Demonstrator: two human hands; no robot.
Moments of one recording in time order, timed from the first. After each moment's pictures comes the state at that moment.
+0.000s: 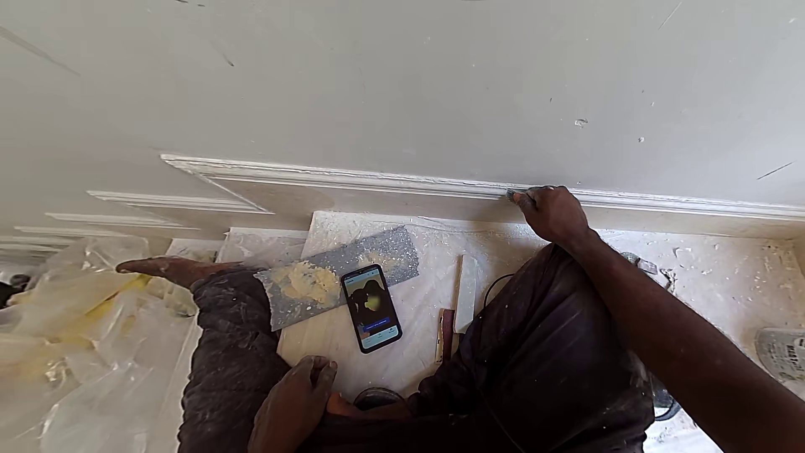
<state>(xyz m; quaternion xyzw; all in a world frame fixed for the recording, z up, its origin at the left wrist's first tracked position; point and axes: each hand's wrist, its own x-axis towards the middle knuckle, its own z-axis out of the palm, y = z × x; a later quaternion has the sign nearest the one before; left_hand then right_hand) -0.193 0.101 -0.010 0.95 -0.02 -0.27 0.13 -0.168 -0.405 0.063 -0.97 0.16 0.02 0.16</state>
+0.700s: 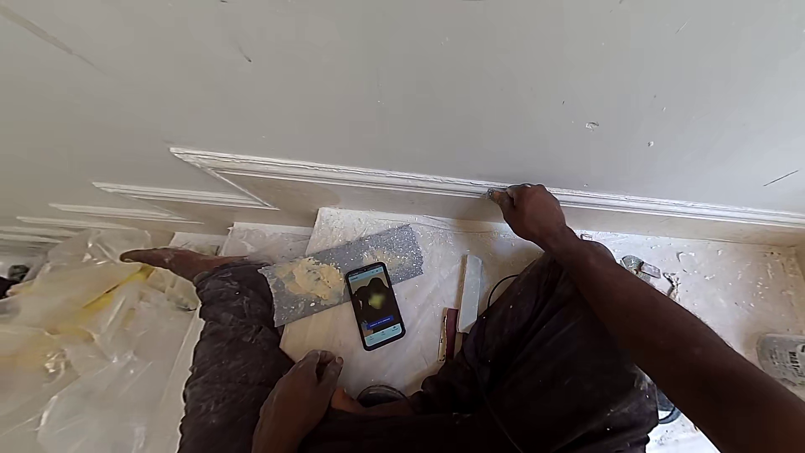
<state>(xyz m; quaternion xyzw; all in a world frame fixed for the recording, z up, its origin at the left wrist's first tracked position) -0.188 0.099 -0.009 0.95 -0.02 -0.29 0.13 -0.140 -0.359 0.073 -0.97 0.18 0.06 0.16</state>
